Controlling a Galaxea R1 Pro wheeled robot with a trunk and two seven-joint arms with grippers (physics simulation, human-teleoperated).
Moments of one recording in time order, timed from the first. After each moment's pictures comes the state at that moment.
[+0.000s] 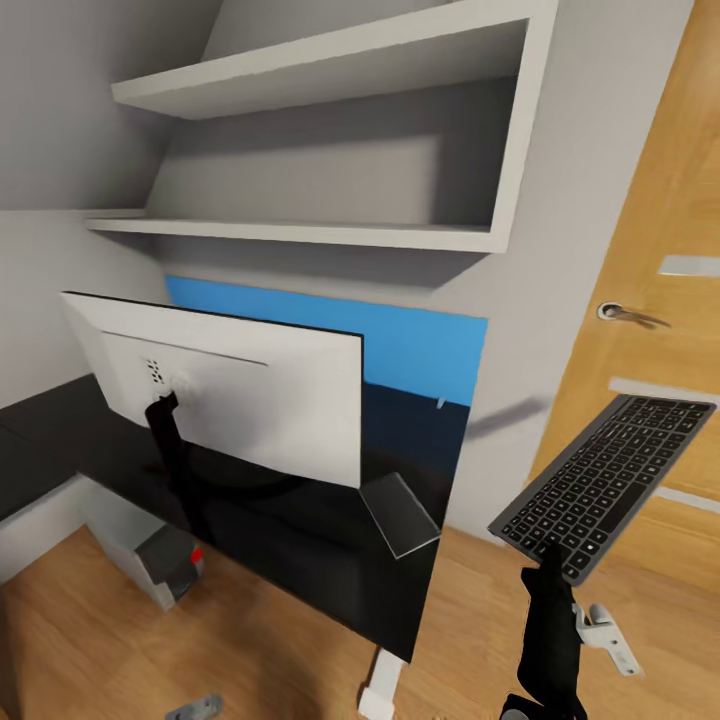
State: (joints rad) left arm -0.12 0.04 -0.03 -0.73 0.38 0.29 0.23; right arm 0.02 -0.03 0.28 -1.55 -0.78 -0.82 -0.48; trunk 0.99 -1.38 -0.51
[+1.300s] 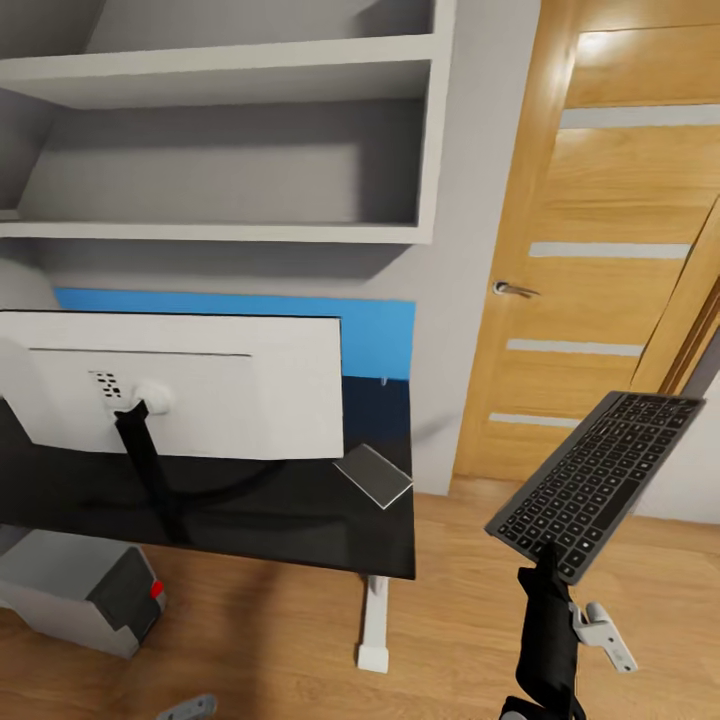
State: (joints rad) left arm -0.12 0.06 -0.03 -0.73 0.38 0.29 0.23; right arm 0.02 -0.03 0.29 -1.55 -0.77 -0.81 -0.47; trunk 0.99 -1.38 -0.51
